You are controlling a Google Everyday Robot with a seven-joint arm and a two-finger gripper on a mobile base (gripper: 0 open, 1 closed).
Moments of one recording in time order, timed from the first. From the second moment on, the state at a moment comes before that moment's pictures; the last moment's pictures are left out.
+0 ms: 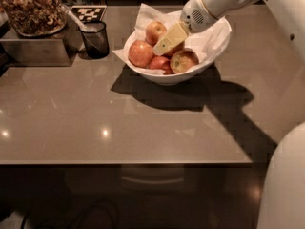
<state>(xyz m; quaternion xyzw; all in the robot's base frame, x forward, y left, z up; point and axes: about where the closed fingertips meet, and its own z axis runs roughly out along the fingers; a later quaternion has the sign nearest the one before) 0.680 -0.062 0.932 -0.47 0.80 0.21 0.30</state>
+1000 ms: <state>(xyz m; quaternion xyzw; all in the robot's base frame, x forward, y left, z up) 0.684 -0.057 0.921 -0.47 0.80 0.21 0.30</state>
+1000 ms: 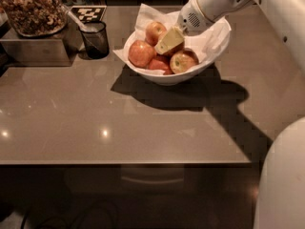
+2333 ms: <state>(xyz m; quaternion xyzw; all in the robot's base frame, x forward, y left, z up) 0.639 -0.074 0.994 -0.50 0.73 0.28 0.37</state>
